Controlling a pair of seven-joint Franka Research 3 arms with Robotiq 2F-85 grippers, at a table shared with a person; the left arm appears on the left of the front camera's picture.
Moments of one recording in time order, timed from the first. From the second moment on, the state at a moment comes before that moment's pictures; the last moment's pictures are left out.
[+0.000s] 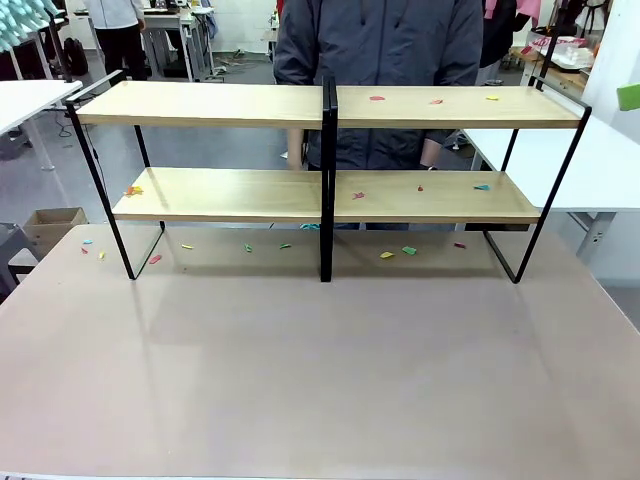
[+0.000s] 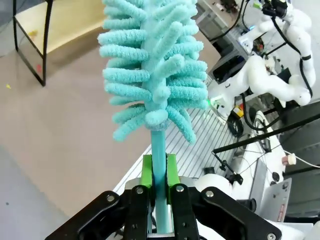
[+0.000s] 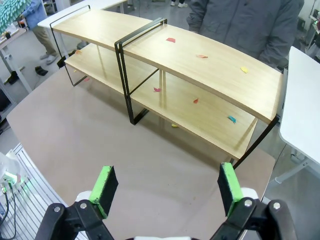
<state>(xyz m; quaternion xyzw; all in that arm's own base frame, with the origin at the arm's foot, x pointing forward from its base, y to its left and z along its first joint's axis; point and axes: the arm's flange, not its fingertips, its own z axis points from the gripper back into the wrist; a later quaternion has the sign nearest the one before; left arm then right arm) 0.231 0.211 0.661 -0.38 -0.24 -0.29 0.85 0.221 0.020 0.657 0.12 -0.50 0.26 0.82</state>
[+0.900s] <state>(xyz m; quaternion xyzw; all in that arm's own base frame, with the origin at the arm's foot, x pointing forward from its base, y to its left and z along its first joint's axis) 0.281 0.092 0.627 -0.27 -0.07 -0.33 0.90 0.220 0.020 0.657 0.12 -0.50 0.26 0.82</state>
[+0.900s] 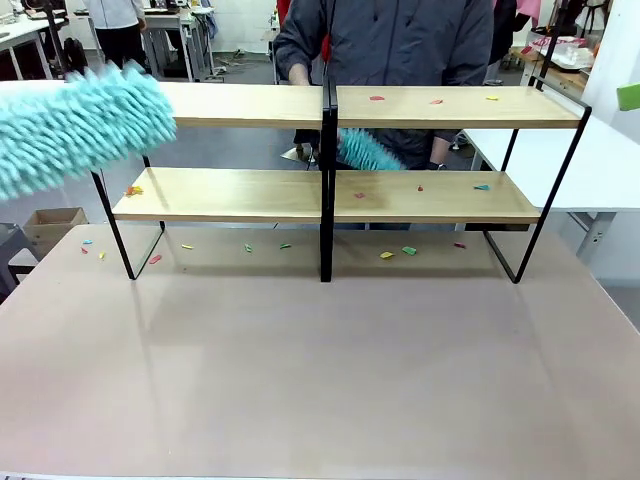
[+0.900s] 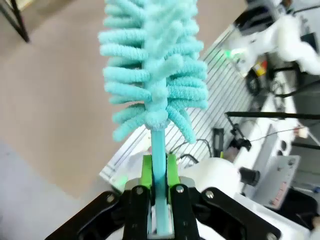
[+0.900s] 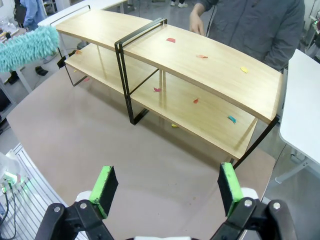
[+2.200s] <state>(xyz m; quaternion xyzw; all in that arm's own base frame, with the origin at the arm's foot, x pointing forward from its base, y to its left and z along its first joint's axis) 0.396 -0.031 0.544 -0.11 -0.08 -0.13 0.98 0.220 0.020 0.657 0.12 -0.50 0.26 0.82</state>
